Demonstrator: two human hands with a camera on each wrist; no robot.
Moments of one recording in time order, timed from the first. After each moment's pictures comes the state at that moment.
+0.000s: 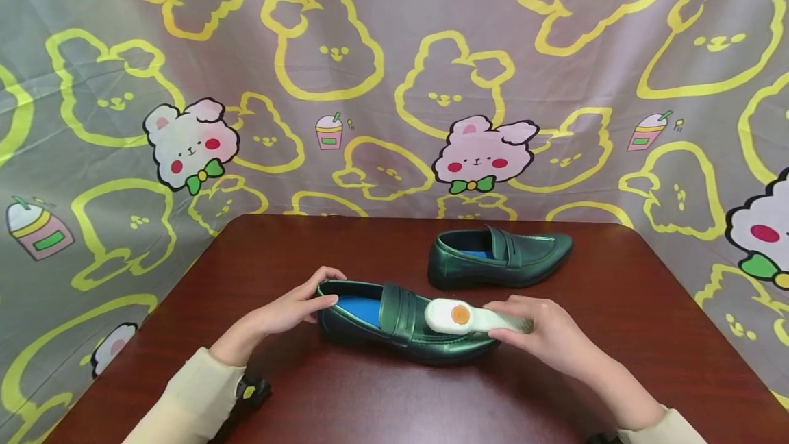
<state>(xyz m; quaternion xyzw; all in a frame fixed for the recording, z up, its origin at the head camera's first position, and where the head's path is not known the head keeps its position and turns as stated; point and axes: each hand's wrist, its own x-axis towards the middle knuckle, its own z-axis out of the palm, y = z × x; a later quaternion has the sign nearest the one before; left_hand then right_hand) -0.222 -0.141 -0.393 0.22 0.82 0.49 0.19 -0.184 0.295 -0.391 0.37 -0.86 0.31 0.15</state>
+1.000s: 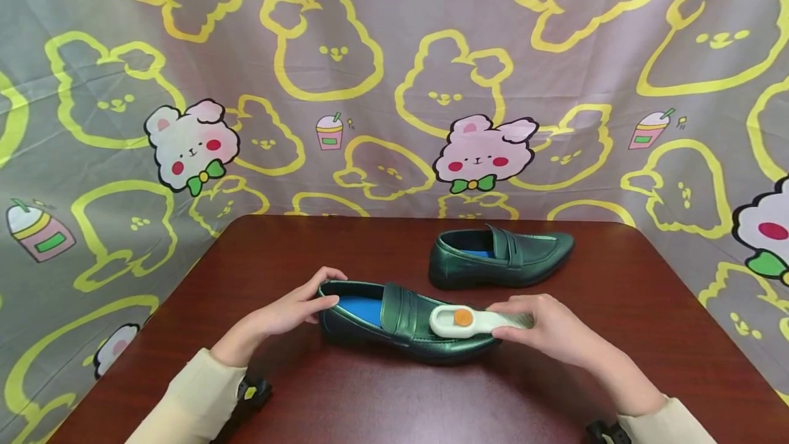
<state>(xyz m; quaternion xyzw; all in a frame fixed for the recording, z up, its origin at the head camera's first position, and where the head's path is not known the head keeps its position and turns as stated) -0.222 -0.141 -0.394 0.22 0.82 0.49 0.19 -0.197 0.306 -0.390 0.35 -0.88 0.32 0.04</state>
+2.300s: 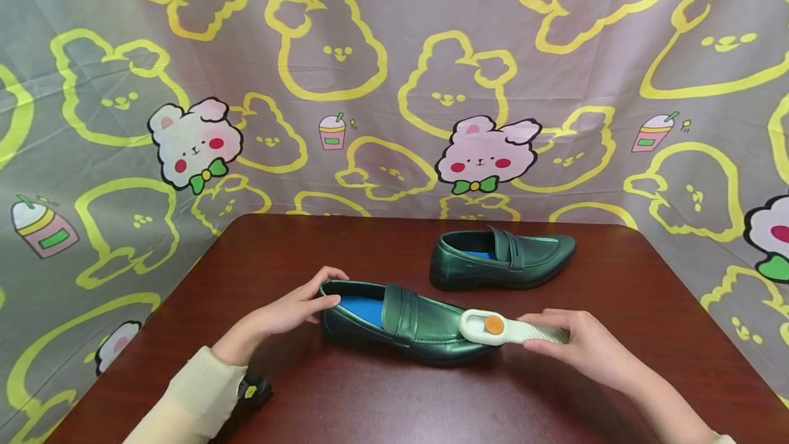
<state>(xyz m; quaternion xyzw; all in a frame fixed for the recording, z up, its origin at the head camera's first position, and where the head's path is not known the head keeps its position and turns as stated) -0.224 -0.141 -0.396 0.22 0.82 0.49 0.19 -0.175 0.338 -0.395 0.26 -0.91 0.33 0.06</state>
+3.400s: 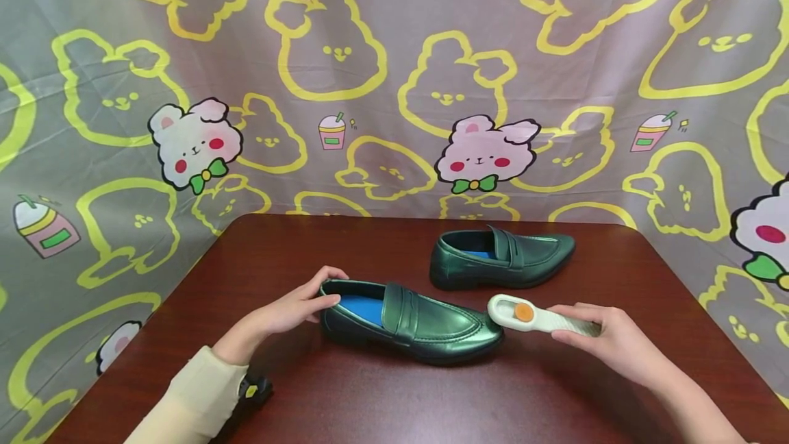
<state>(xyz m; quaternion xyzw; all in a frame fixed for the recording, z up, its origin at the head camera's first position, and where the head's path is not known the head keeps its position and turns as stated) -0.223 -0.141 -0.396 0.22 0.83 0.49 0.18 -0.173 0.373 -0.399 0.19 -0.93 0.31 0.09</state>
